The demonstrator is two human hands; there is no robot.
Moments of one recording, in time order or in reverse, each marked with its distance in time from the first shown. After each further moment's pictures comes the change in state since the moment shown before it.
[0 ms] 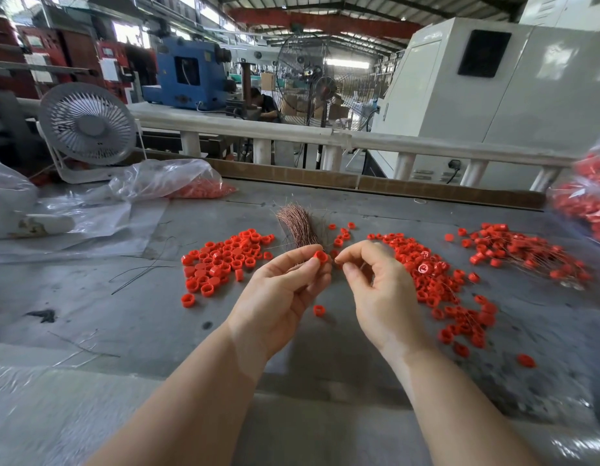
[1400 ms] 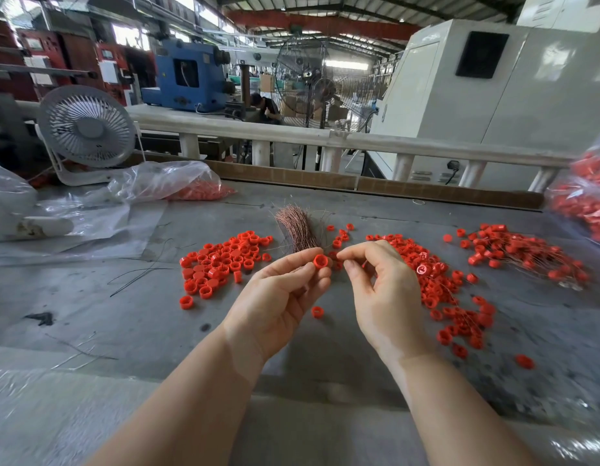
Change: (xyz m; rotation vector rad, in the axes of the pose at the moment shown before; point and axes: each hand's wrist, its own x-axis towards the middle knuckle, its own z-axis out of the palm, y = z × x) left_hand -0.003 0.003 0.003 -0.030 0.023 -0.071; right_hand -0.001 0.000 -0.002 -0.060 0.121 -0.126
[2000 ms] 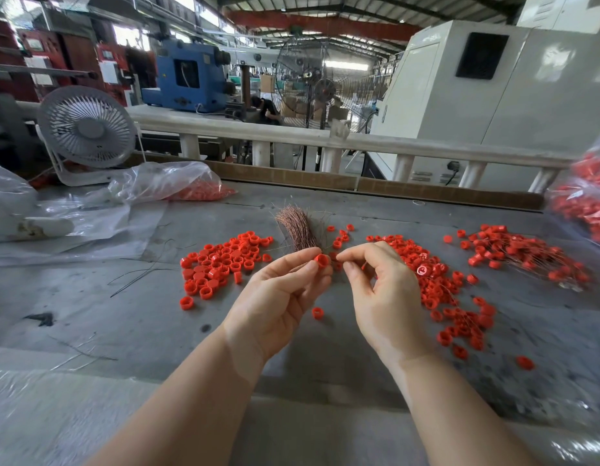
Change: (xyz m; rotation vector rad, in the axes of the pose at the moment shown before) left_hand 0.001 -0.001 0.000 0.003 -0.005 0.021; right_hand 0.000 -0.002 0.000 0.009 -0.012 0.019
